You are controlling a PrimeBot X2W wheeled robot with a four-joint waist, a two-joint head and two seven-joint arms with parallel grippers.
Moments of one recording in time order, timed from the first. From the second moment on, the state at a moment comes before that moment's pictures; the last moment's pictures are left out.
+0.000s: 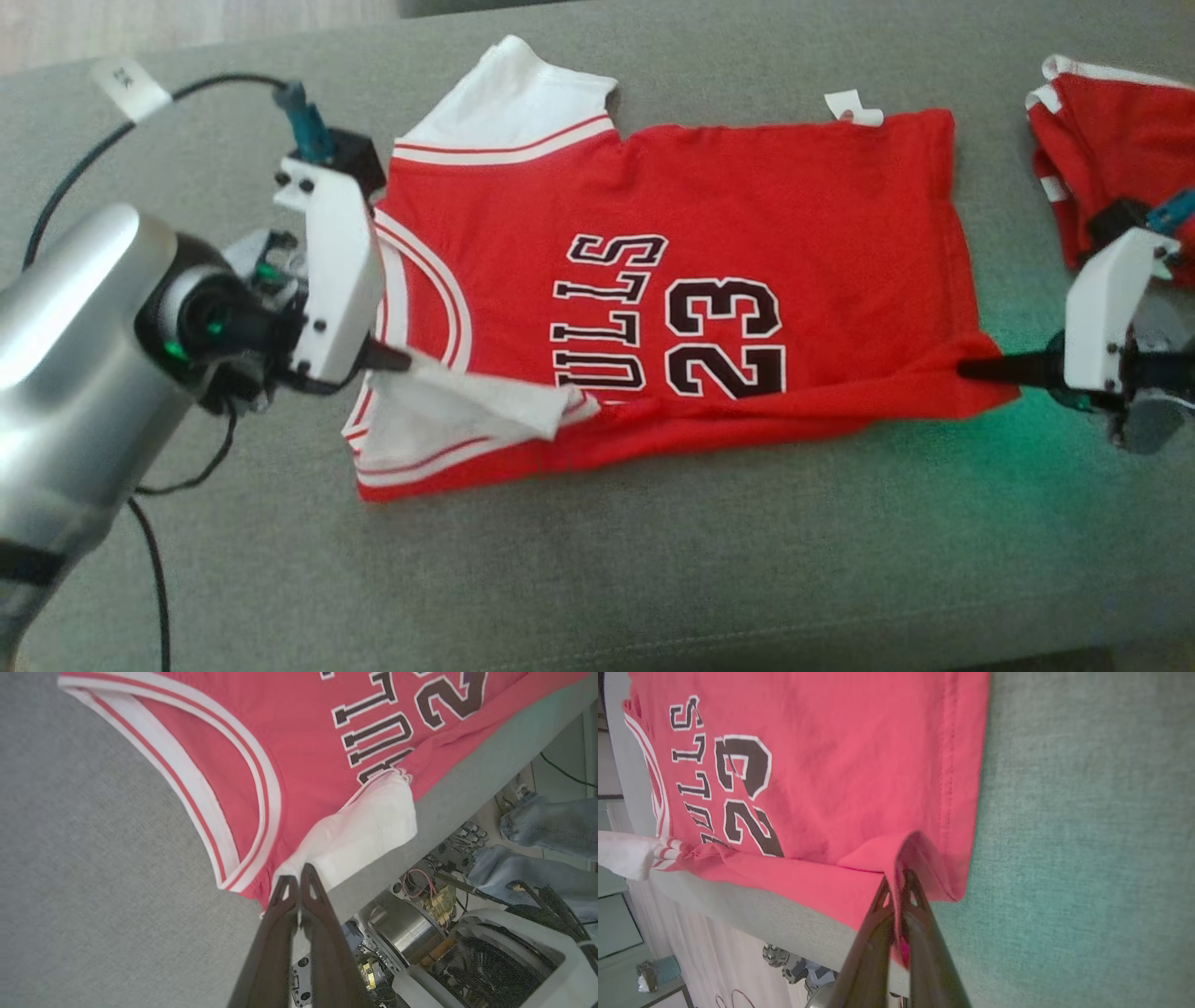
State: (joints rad) left arm -0.89 0.57 -0.86 0.23 -1.14 0.04 1.22; right arm -0.78 -0.72 0.94 0.62 1.53 0.12 0.88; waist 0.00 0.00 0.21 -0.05
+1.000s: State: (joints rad) left arm -0.76 0.46 -0.78 0.38 -0.82 0.04 0.28; right arm -0.58 -0.71 0.66 0.41 1.42 0.12 -0.04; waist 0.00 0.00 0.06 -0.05
